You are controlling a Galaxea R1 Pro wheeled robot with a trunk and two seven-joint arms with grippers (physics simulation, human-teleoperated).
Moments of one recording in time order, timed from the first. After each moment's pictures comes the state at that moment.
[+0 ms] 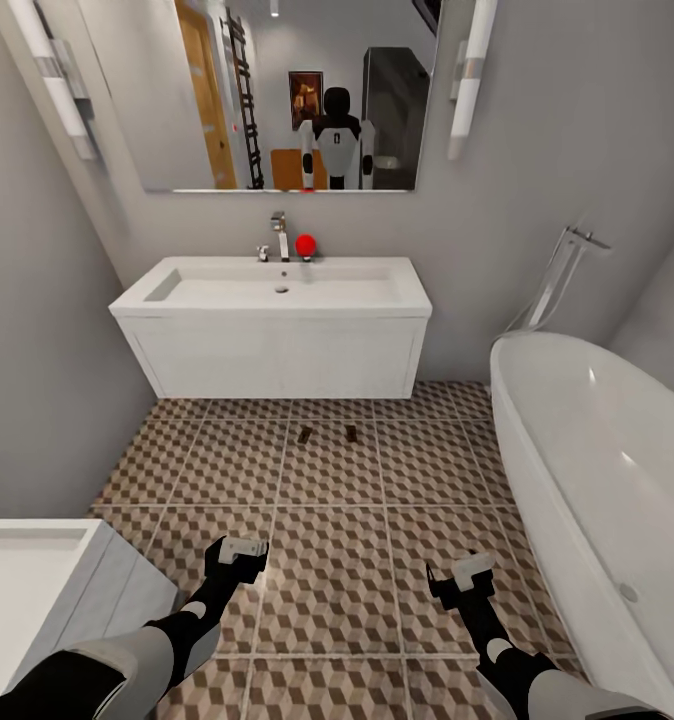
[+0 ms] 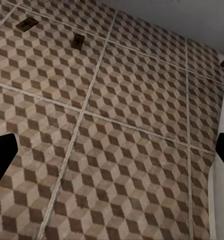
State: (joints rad) left arm -0.78 -0.04 -0.28 0.08 0.15 -0.57 0.00; right arm -0.66 -0.02 0.13 -0.02 0.27 -0.62 -0.21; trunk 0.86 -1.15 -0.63
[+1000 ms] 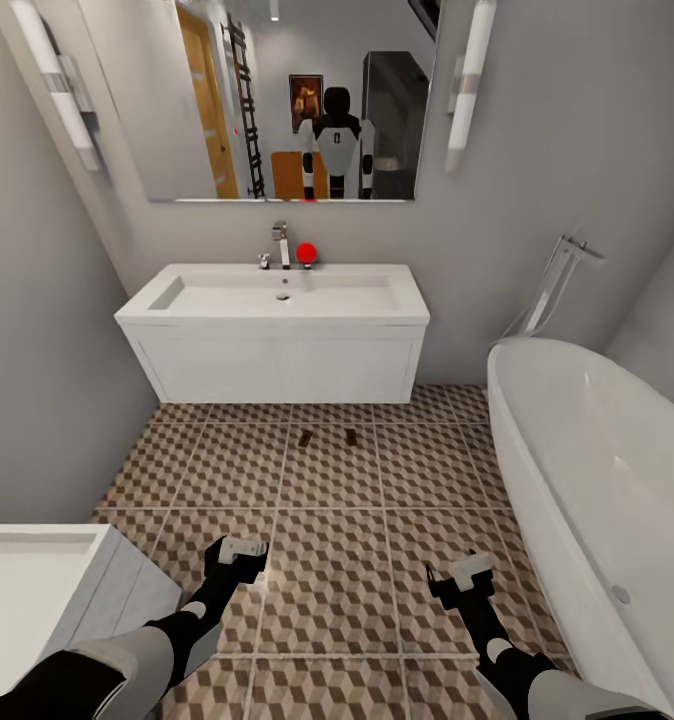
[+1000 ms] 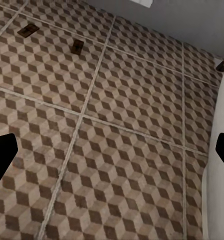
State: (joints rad) left arm -0.78 -0.04 -0.28 0.08 0.15 -0.57 0.00; right arm -0.66 -0.02 0.13 -0.02 0.27 -0.62 -0.21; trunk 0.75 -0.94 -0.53
